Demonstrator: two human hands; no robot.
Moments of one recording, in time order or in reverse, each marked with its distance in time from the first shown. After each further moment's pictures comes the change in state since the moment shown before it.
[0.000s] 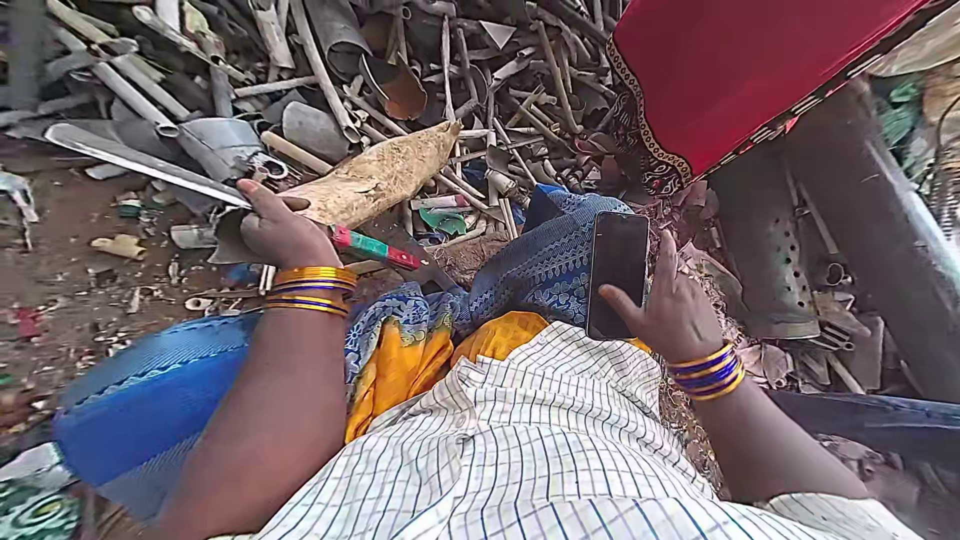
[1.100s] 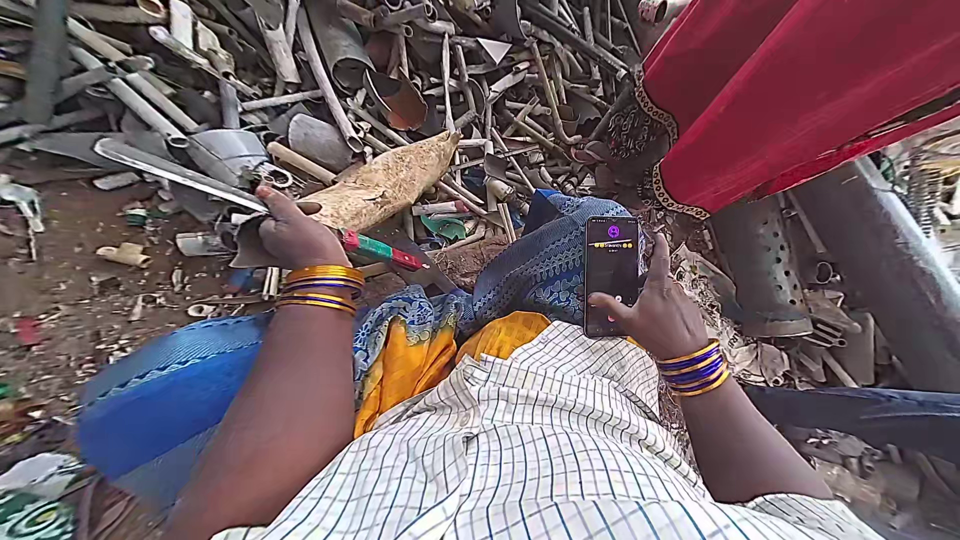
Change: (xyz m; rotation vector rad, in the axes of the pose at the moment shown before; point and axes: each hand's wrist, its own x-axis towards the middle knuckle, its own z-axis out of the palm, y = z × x) left_hand -0.009 0.005 -0.003 0.023 0.015 -0.020; right_hand -0.013 -0.011 -0.004 0.097 -0.147 0.170
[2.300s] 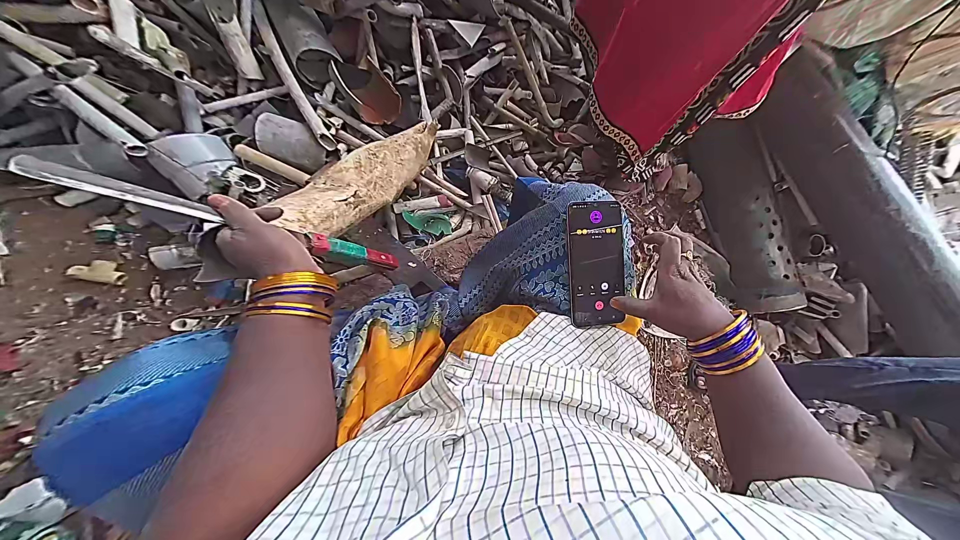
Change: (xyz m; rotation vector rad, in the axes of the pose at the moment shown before) left_hand 0.009 -0.010 0.002 0.002 0.018 0.007; right_hand 0.010 0.048 -0.015 0.204 -0.098 -0.106
